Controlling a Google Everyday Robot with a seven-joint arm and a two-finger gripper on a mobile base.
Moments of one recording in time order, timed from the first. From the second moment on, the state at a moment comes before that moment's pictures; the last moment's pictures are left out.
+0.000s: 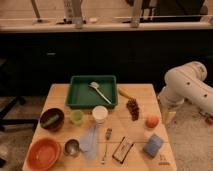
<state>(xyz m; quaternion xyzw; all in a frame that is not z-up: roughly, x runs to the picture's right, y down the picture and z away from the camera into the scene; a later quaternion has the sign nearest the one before) 0.283 0.104 0.685 -0.28 0.02 0.02 0.96</state>
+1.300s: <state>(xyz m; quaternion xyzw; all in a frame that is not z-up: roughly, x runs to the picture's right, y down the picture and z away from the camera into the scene) 0.271 0.101 0.694 -0.32 -0.05 -0.13 0.94</state>
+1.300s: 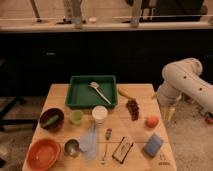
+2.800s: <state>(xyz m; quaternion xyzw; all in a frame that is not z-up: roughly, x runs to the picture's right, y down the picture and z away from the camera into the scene) 0.263 0.101 0.723 -0.35 -0.23 -0.47 0.77</state>
